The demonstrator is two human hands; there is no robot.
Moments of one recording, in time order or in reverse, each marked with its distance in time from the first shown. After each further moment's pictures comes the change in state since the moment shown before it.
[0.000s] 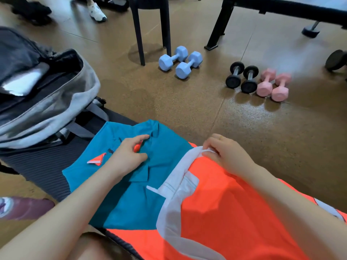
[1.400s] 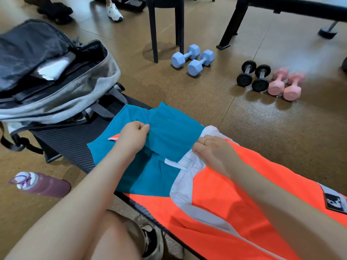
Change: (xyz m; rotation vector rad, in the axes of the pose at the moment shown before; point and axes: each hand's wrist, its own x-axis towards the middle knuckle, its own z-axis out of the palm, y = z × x) left_hand -0.024 -0.008 -0.008 -0.051 0.236 -0.159; right_hand -0.014 -0.056 0.038 -0.432 0.022 -0.334
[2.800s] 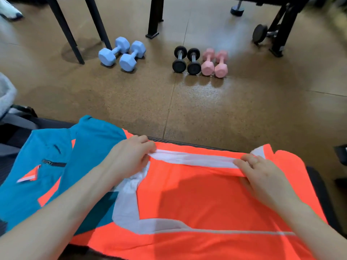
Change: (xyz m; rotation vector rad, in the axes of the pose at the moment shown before) left_hand 0.001 0.039 0.106 0.665 -0.471 1.168; right_hand -0.199 0.029 -0.089 -0.032 -0.349 0.865
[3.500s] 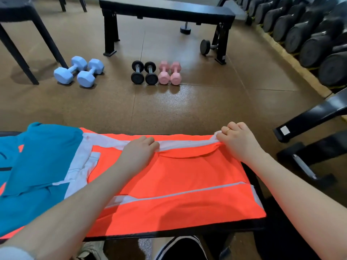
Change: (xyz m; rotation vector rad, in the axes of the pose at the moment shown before) left_hand 0.045 0.128 0.039 0.232 0.091 0.228; right_hand -0.046 0.104 -0.016 -0.532 0.359 -0.084
